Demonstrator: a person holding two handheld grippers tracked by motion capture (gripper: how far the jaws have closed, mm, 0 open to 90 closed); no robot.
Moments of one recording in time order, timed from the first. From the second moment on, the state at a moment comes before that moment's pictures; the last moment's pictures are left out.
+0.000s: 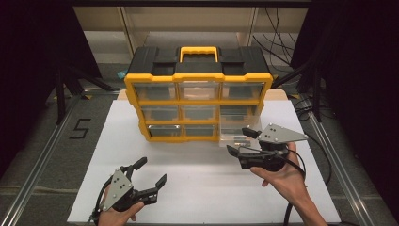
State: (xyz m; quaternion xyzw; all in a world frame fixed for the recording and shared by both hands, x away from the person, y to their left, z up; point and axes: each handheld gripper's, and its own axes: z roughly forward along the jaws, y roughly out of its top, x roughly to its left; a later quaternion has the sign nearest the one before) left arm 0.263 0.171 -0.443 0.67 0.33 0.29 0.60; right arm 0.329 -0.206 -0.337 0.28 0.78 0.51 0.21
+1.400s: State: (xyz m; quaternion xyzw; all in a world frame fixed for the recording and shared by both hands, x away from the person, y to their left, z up) left arm 0.262 0.170 -0.443 0.67 0.32 0.29 0.61; right arm 0.297 -0.214 -0.397 0.30 0.76 0.55 0.19
